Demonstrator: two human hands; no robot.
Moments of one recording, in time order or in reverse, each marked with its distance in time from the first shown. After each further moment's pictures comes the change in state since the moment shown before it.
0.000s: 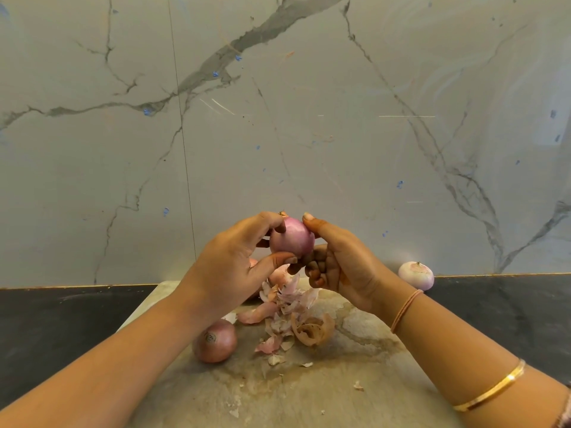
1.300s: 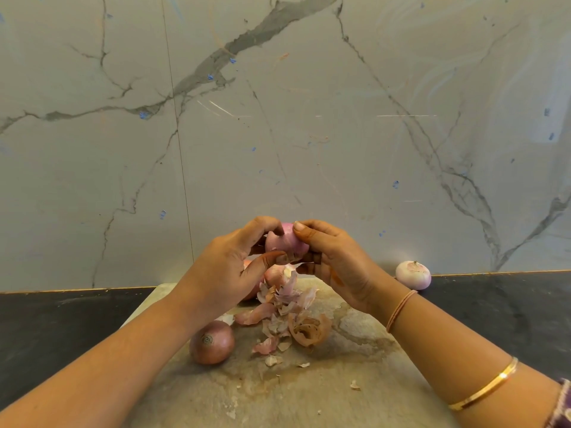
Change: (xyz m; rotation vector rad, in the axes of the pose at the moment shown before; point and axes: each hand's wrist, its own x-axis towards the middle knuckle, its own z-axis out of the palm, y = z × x) left_hand -0.003 -0.003 -0.002 -0.060 -0.090 -0.041; right_hand 0.006 0.008 -0.006 -0.076 -0.074 -0.213
